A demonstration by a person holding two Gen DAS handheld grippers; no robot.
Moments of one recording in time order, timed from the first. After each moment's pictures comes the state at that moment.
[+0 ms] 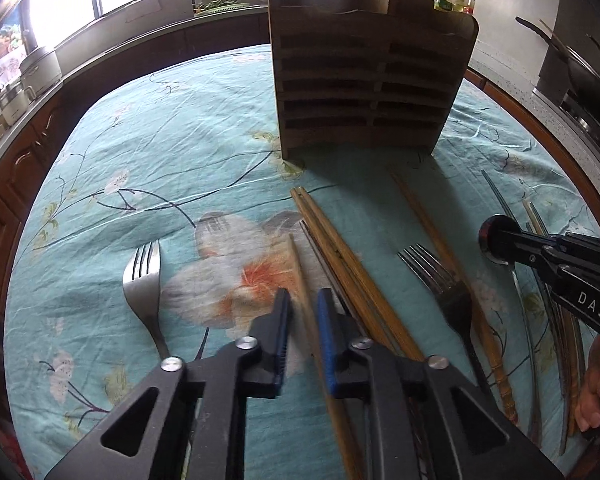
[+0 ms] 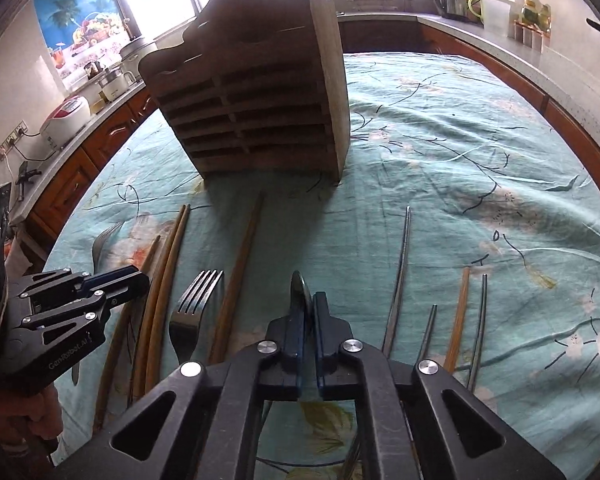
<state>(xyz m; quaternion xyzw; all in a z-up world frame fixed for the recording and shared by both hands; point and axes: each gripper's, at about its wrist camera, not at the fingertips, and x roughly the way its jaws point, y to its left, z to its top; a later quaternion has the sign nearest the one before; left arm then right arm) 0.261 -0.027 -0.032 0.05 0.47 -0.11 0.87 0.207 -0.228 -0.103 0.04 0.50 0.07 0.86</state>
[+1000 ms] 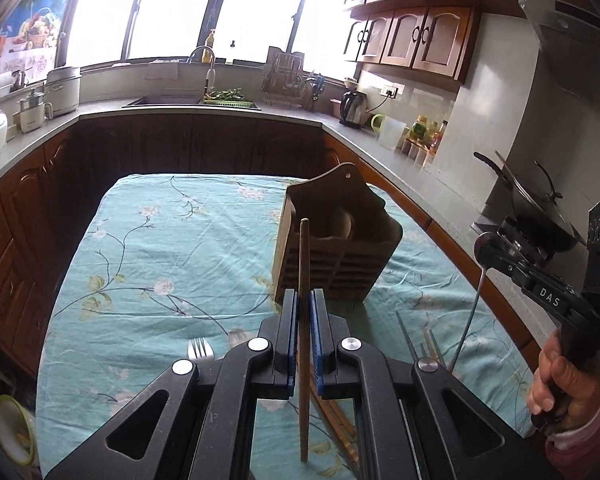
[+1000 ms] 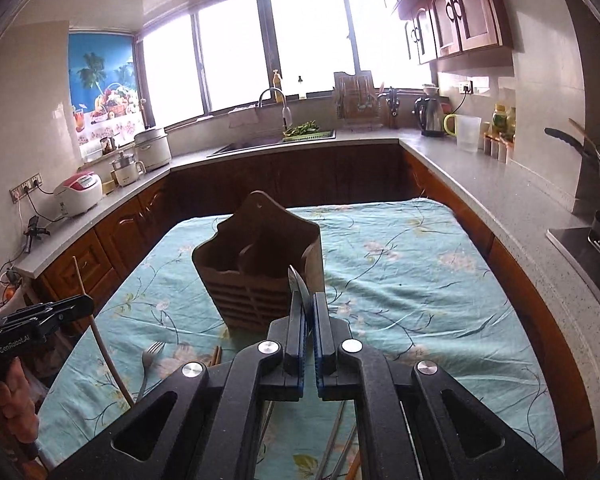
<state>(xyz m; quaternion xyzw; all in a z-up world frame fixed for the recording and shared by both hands) 0.174 0.053 0.103 -0.07 0.31 -0.16 0.93 0.194 -0.241 0.042 0.02 0.31 0.05 0.95</state>
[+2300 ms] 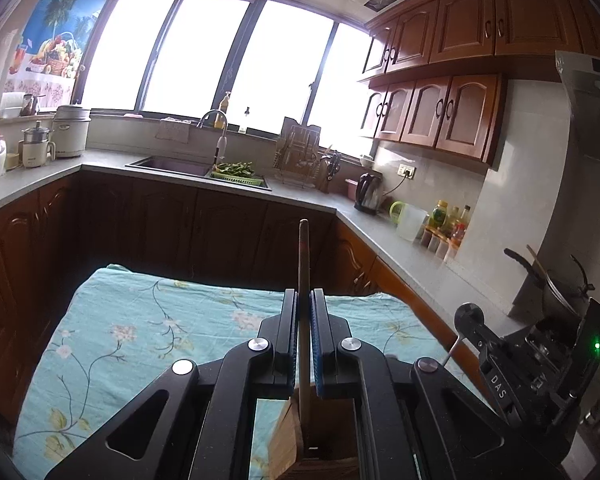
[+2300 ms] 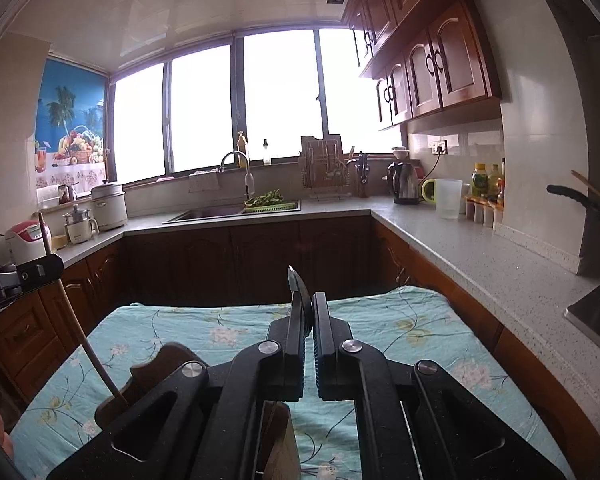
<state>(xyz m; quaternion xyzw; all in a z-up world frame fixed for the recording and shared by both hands) 0.345 0.007 0.045 -0.11 0.19 -0.12 0.97 0.326 -0.224 0.013 0.00 0.20 -0.02 0.98</state>
